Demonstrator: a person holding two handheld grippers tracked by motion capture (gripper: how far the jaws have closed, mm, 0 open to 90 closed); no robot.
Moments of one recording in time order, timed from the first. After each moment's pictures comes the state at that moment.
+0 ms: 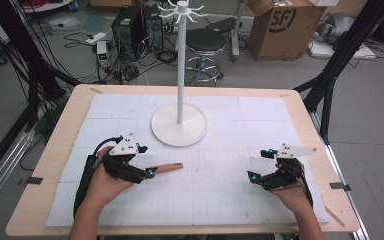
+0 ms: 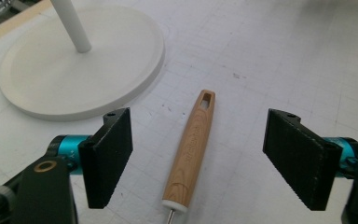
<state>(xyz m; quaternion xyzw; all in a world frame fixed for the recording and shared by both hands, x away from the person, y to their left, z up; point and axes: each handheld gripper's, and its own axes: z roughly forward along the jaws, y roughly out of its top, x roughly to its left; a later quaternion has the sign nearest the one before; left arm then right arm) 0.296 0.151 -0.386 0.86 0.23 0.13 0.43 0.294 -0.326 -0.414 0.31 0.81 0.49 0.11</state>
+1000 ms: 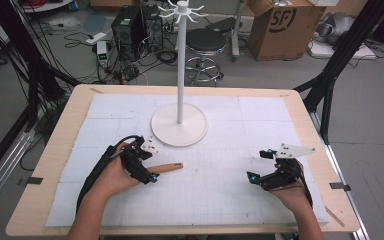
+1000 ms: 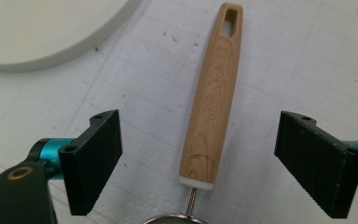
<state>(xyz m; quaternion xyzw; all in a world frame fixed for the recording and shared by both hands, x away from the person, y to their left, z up) 0.328 0.121 -0.410 0.94 0.21 0.09 0.25 0.295 -0.324 -0.415 0.30 0.81 0.48 0.11</state>
